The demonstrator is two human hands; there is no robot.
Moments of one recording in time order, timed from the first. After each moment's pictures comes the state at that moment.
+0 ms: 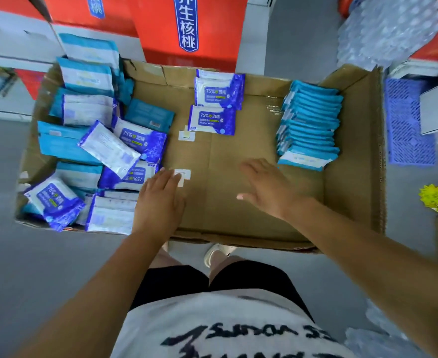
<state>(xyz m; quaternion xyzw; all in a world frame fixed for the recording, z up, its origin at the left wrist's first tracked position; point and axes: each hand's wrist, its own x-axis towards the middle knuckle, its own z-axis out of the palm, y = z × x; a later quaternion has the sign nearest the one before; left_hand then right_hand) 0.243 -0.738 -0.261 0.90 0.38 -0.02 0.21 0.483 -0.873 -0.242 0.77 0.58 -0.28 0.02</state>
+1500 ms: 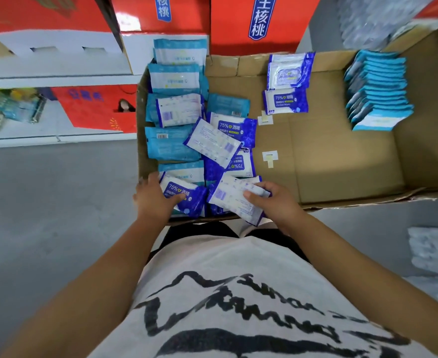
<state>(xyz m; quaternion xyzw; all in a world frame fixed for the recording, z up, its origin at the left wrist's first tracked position) 0.029 -0.519 -0.282 0.78 0.52 -0.13 0.33 0.196 -0.743 -0.243 0.76 -0.04 -0.47 -0.44</state>
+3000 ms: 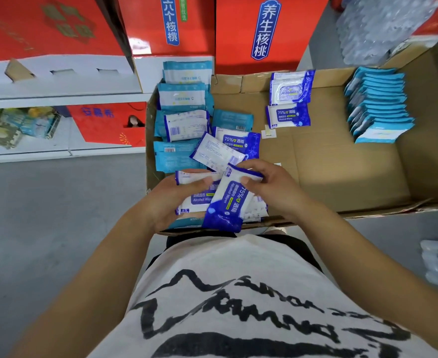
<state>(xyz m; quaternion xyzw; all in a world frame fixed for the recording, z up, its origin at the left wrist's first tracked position) 0.072 -0.520 -0.171 0.44 0.43 -0.11 0.78 0.220 -0.693 -0.168 0.72 0.11 -0.48 -0.49</state>
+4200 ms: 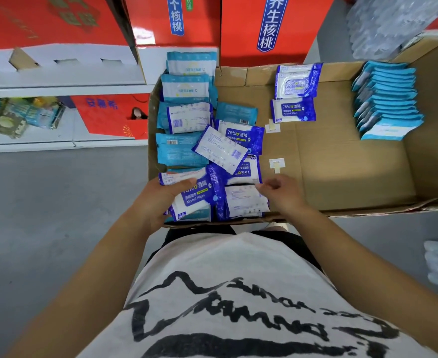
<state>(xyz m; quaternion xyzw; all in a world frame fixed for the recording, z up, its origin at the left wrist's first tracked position) 0.047 -0.518 -0.199 0.43 0.53 -0.05 0.73 0.223 -0.723 -0.236 0.86 0.03 -0.39 -0.34</state>
